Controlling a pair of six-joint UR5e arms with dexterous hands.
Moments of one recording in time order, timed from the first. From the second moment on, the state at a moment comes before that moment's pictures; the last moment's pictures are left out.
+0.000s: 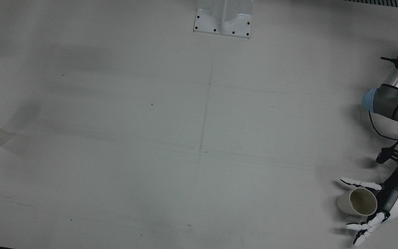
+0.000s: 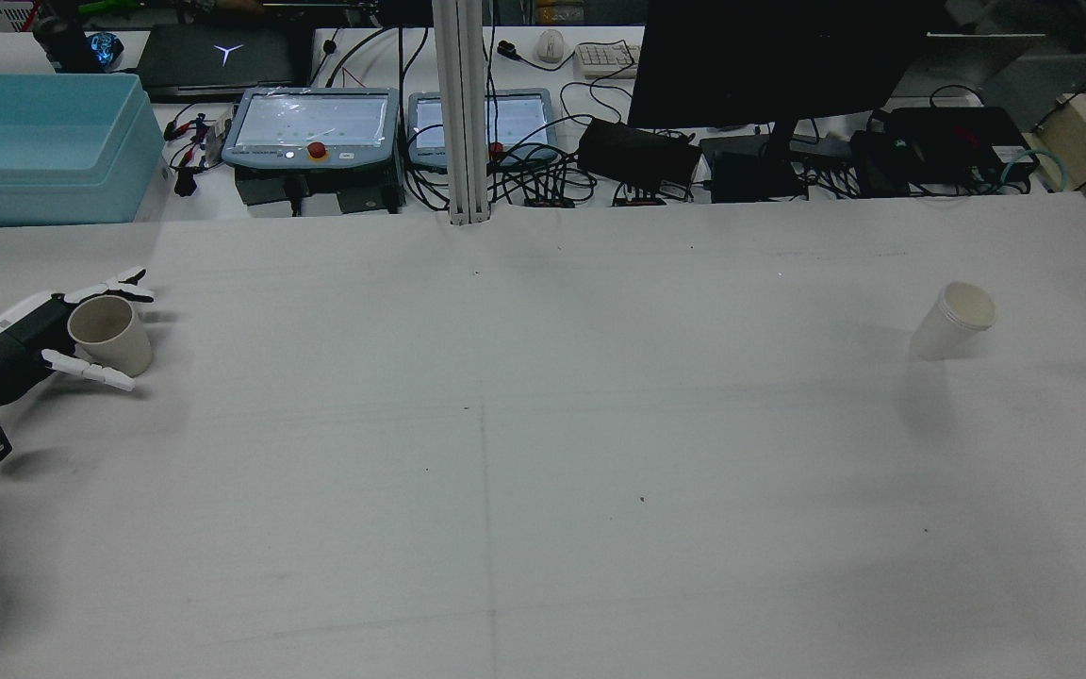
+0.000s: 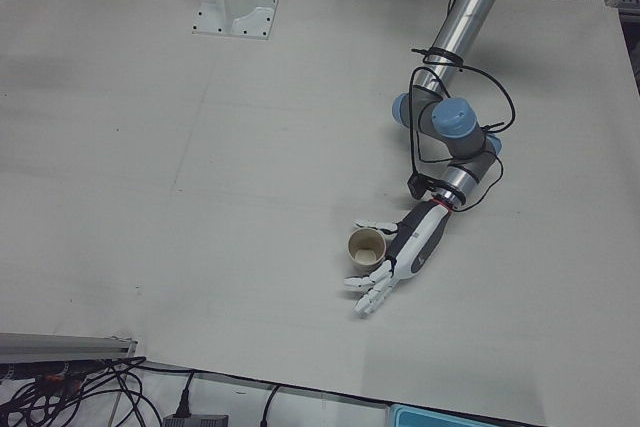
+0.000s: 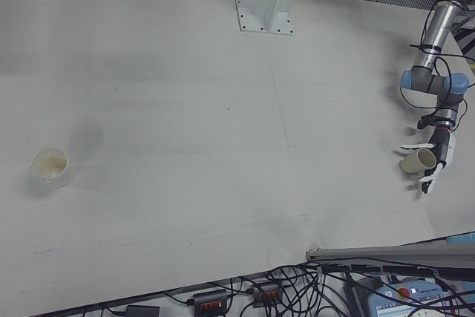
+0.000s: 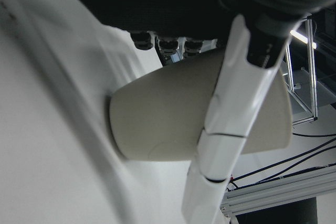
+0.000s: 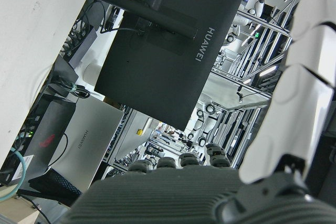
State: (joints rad) left arm -0.92 -1.86 -1.14 -0.38 1.41 0.45; right arm 1.47 -1.68 1.63 -3.08 -1.54 -0.41
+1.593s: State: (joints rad) left arm -0.93 -1.90 -1.39 -0.05 1.34 0.20; right arm 1.44 -1.60 1.12 -2.64 -1.54 -0.41
